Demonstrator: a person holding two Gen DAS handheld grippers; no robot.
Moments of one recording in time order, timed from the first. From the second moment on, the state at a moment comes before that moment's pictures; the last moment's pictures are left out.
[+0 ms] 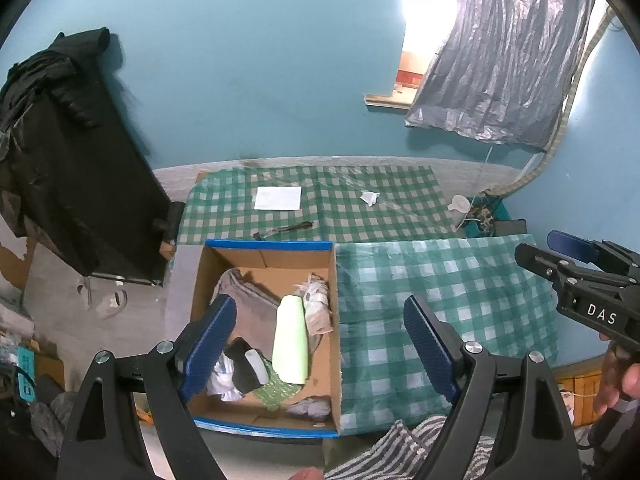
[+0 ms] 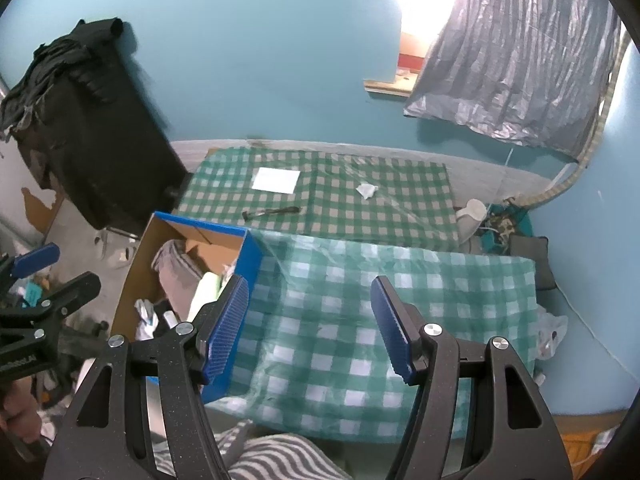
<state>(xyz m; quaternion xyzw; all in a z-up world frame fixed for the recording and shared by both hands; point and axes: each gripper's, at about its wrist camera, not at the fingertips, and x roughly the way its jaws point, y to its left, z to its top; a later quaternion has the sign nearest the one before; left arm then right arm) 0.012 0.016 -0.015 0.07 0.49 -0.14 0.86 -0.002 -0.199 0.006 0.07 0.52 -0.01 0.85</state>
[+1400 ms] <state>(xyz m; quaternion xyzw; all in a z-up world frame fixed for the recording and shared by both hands) 0.016 -0.011 -0.021 0.07 0.51 -0.14 0.85 -0.004 -0.219 0.007 0.07 0.52 -0.01 0.85</state>
